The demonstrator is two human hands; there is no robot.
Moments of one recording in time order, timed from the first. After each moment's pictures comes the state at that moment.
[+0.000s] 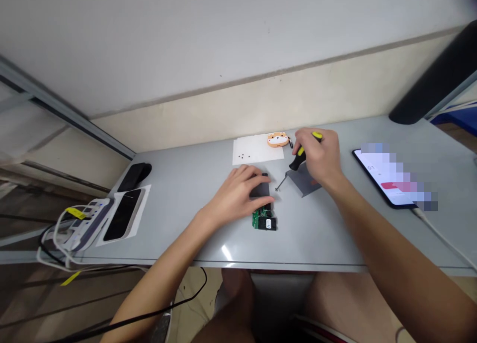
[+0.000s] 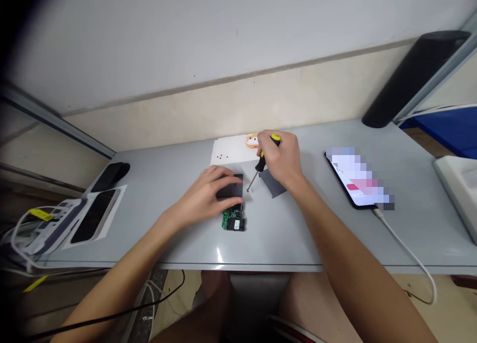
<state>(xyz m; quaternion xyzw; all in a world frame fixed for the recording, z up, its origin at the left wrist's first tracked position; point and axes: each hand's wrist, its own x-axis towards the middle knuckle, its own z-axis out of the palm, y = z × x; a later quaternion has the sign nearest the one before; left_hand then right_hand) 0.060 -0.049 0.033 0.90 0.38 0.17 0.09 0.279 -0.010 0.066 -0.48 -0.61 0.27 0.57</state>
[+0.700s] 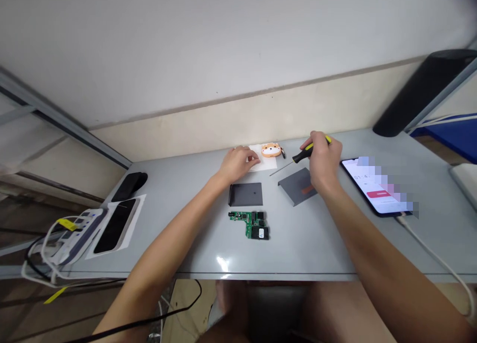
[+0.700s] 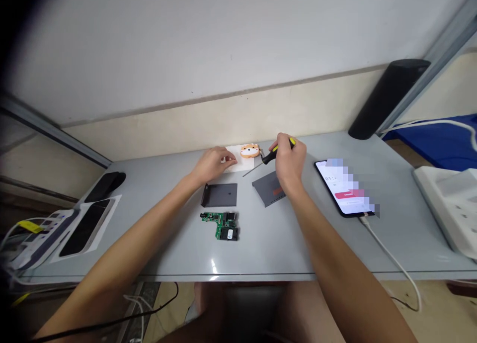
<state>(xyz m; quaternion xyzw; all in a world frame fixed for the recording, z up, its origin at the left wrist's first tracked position) 0.083 0.063 0.035 0.85 0.51 0.14 0.07 0.296 0.009 0.058 -0.60 -0.41 0.28 0.63</state>
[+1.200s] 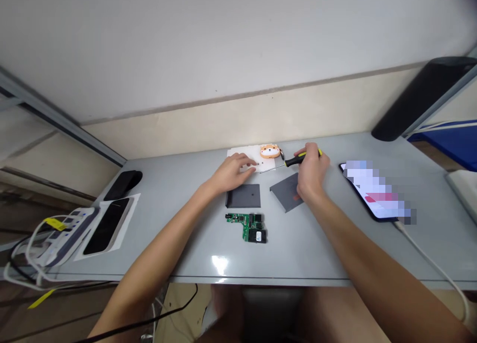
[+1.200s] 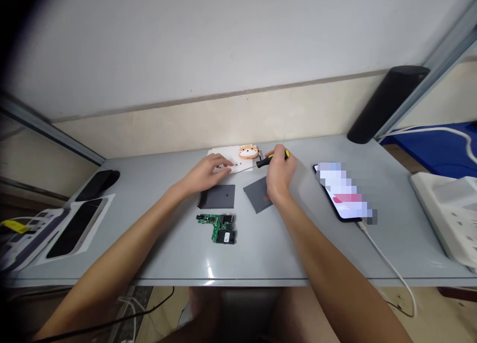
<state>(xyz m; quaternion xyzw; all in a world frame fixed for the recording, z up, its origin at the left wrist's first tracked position) 0.061 0.042 0.025 0.87 0.43 0.20 0.14 0.280 0.012 0.038 -0.63 -0.27 0.37 0.63</state>
